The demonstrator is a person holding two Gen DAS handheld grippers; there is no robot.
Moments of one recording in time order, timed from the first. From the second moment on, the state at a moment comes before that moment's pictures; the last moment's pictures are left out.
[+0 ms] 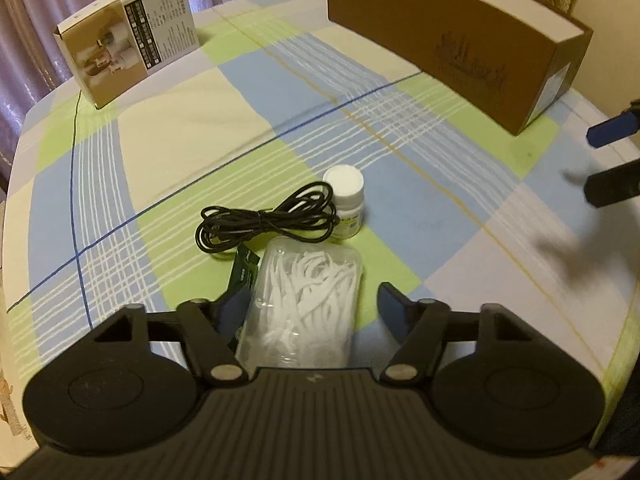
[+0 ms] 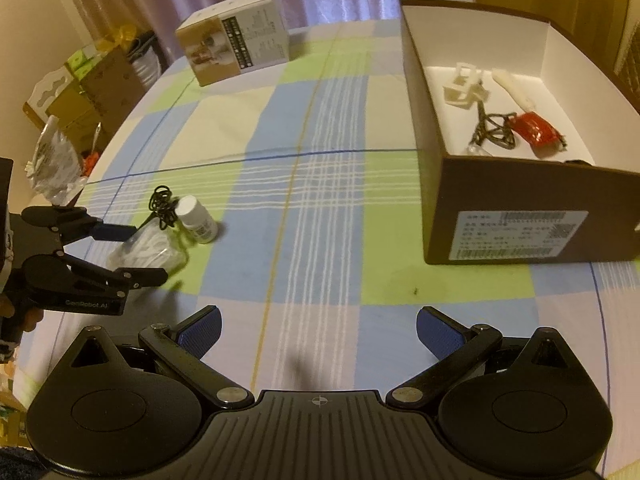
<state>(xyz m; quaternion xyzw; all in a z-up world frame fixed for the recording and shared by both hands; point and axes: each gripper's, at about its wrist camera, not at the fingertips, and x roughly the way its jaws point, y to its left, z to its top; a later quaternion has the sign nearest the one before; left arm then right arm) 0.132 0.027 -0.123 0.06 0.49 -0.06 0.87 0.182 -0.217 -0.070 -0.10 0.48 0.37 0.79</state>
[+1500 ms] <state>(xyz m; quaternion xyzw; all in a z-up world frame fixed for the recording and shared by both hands) 0.054 0.087 -0.102 -0.08 0.50 0.11 0.85 0.167 -0.100 -0.092 -0.16 0.38 0.52 0.74</state>
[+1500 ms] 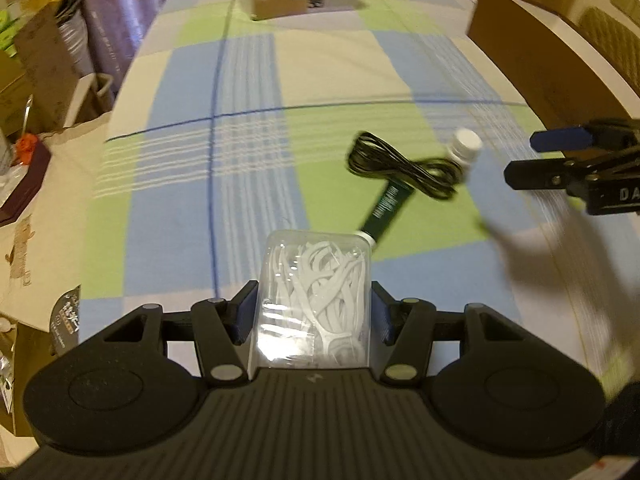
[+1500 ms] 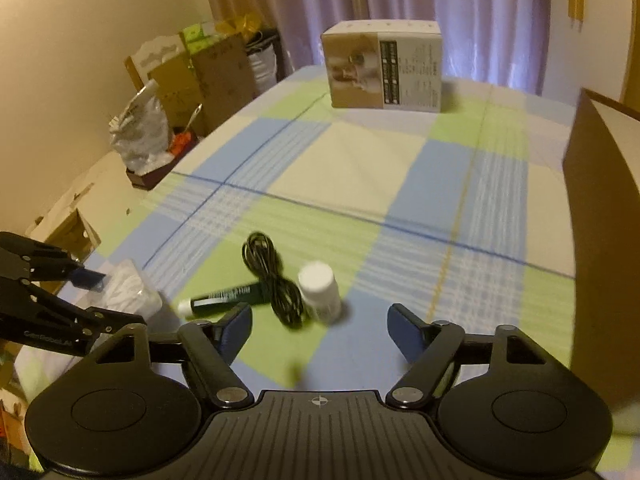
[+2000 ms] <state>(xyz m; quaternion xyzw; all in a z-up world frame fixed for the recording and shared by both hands) 0.063 0.105 -0.107 -0.10 0.51 0.15 0.84 0.172 -0.060 -0.118 -0.21 0.36 0.53 0.74</state>
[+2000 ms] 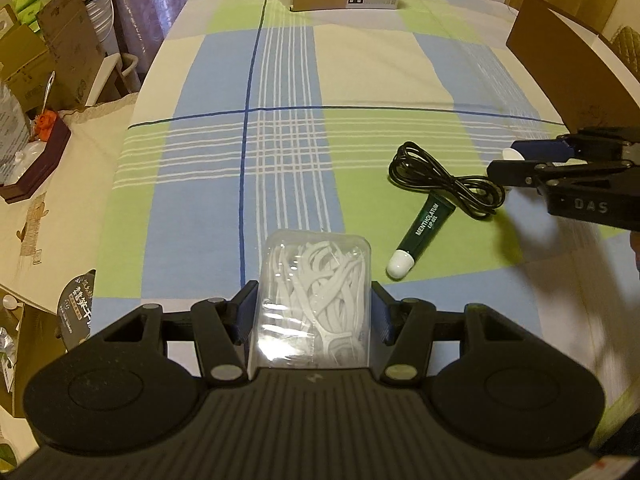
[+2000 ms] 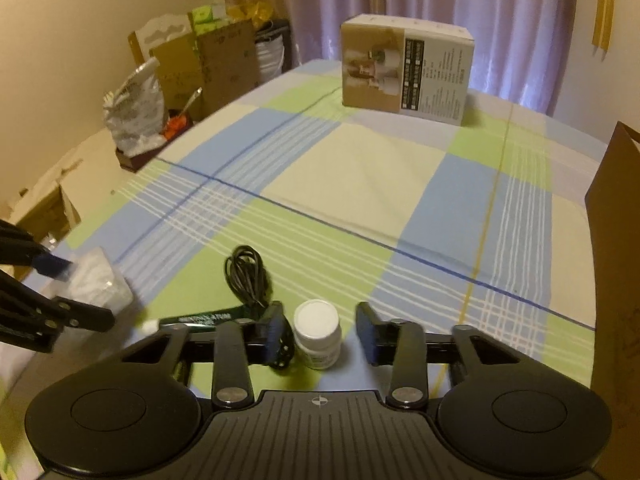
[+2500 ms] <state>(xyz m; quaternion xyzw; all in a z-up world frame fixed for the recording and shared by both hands) 0.077 0.073 -0.089 -0.08 0.50 0.10 0.86 0.185 -0.118 -0.092 -0.18 0.37 0.50 0.76</state>
